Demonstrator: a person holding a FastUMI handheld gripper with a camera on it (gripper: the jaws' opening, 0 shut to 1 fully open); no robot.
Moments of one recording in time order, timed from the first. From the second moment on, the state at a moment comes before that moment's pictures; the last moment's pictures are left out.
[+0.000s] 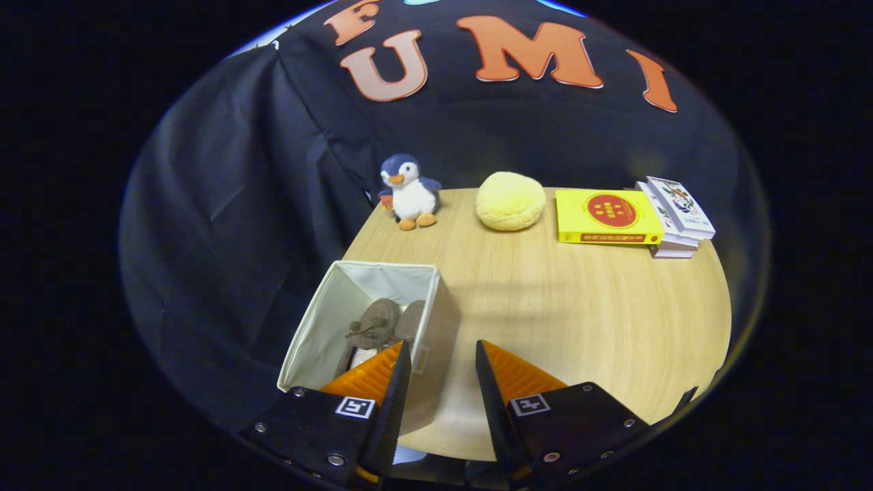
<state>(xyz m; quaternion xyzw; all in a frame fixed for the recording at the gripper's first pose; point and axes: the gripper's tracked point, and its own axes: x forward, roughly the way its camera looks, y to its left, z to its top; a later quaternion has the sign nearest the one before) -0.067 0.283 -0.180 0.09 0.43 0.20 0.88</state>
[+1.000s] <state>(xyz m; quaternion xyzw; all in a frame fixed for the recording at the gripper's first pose) -0.035 0.014 -0.028 0.05 0.07 0.07 0.99</state>
